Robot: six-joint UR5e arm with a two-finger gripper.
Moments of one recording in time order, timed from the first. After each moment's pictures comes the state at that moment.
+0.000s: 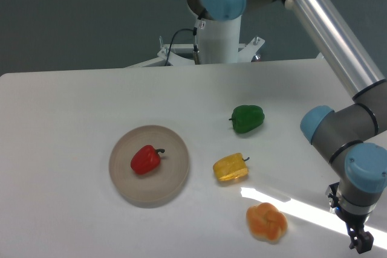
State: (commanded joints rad) arm 2.59 -2.57 -0.73 -1.21 1.60 1.72
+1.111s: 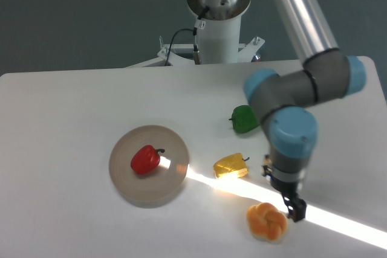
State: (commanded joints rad) arm 2.37 -2.20 -1.16 -1.21 1.60 1.35
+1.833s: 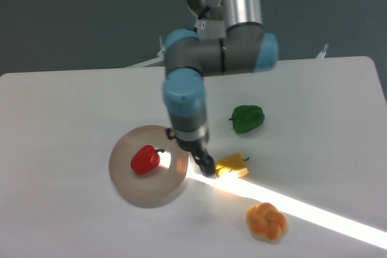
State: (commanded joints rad) arm 2.14 -2.04 -1.46 -1.15 1.61 0.98
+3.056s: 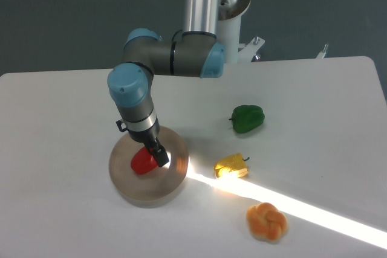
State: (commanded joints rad) arm 2.03 -2.09 -1.50 -1.04 1.61 0.84
